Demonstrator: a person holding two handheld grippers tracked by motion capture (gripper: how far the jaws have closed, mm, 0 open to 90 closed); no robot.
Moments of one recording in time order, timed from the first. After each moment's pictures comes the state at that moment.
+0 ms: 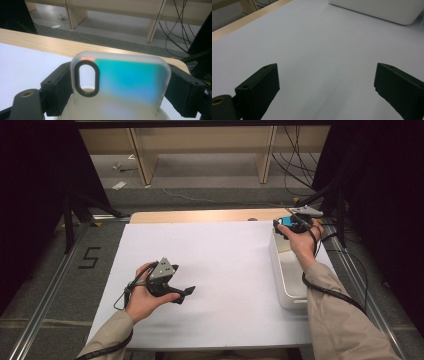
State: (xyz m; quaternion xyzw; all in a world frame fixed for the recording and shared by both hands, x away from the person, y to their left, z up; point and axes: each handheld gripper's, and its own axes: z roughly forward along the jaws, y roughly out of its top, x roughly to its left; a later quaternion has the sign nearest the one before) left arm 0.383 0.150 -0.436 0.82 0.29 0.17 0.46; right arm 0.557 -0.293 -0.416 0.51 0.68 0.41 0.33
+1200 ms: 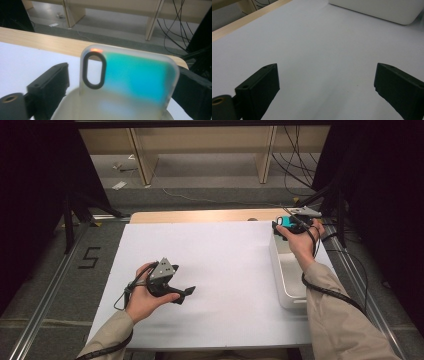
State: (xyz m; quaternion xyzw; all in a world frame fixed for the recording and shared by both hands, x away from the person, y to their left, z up) left arm 0.383 0.149 -0.436 0.83 0.29 0.17 0.46; right arm 0.559 -0.292 -0.422 0.51 0.68 0.40 0.33
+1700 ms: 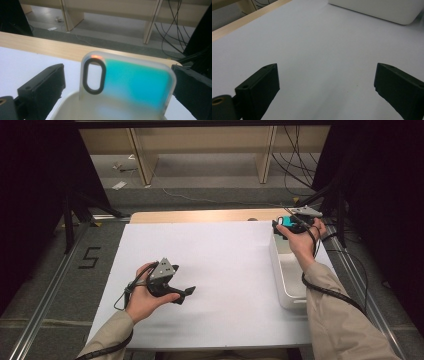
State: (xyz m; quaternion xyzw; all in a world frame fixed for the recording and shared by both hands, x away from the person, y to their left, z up) left arm 0.383 0.149 -0.436 0.83 0.29 0.17 0.46; right arm 0.559 -0.293 -0.419 0.51 0.67 0.42 0.34
